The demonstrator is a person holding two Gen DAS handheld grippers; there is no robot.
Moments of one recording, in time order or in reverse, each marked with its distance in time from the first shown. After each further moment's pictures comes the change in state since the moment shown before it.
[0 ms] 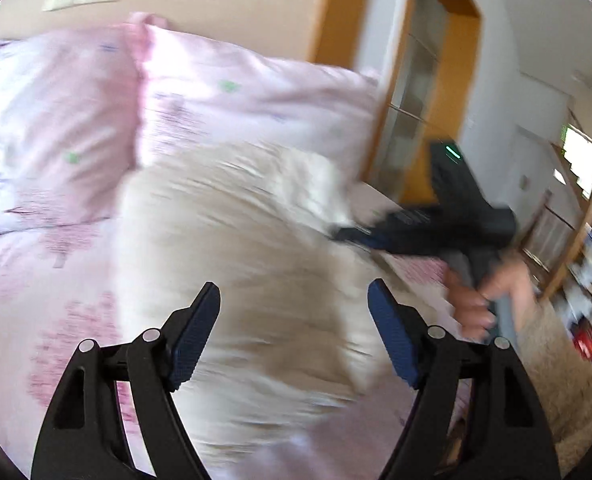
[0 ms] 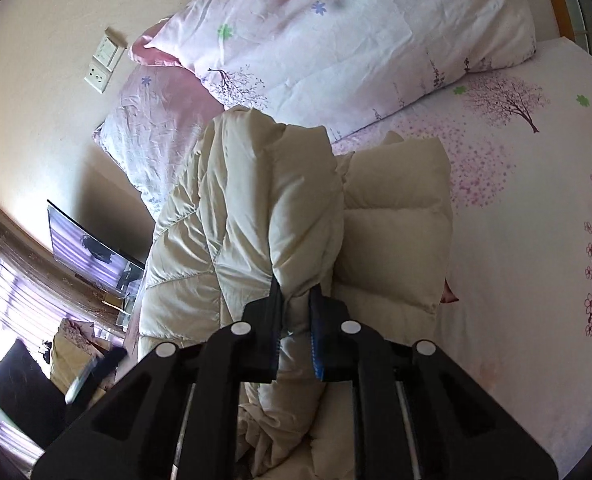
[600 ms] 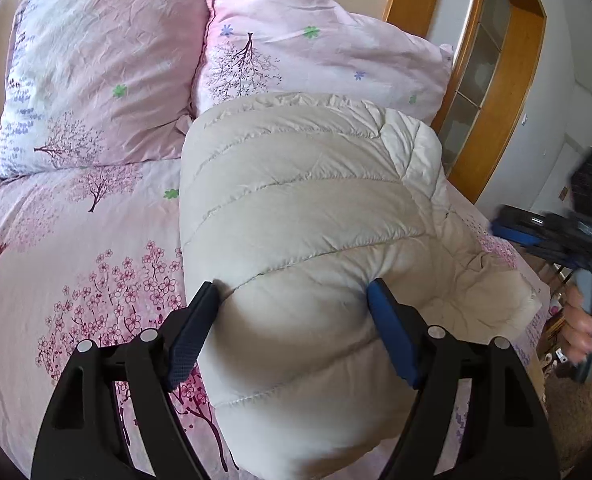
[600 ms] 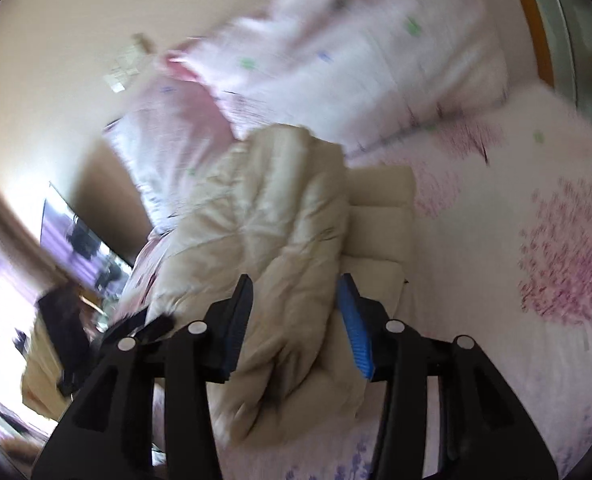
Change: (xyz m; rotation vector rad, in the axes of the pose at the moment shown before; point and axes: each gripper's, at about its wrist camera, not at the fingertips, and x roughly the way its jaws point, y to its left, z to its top) left arm 0.028 0.045 -0.018 -0.115 0.148 0.111; right arm -0.070 0.014 -0.038 -0.150 -0.127 -0.068
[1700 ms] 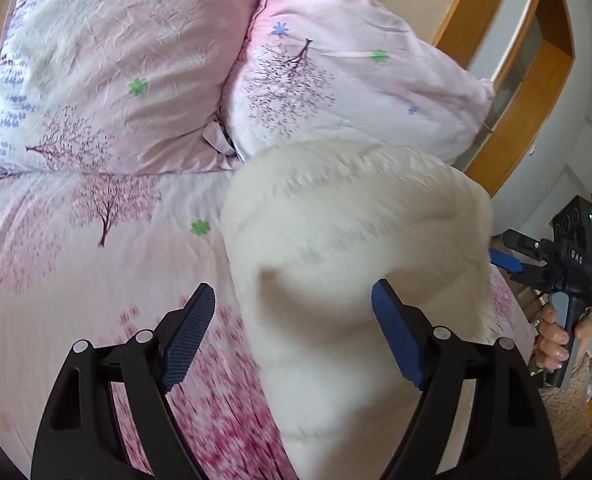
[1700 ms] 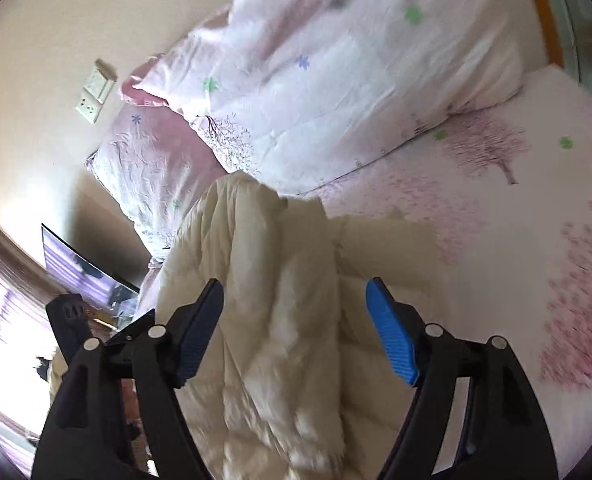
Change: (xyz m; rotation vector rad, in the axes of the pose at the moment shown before) left arm 0.034 0.074 0.076 -0.122 0.068 -0.048; right arm 0.069 -0.043 0.090 0.165 0.086 0.028
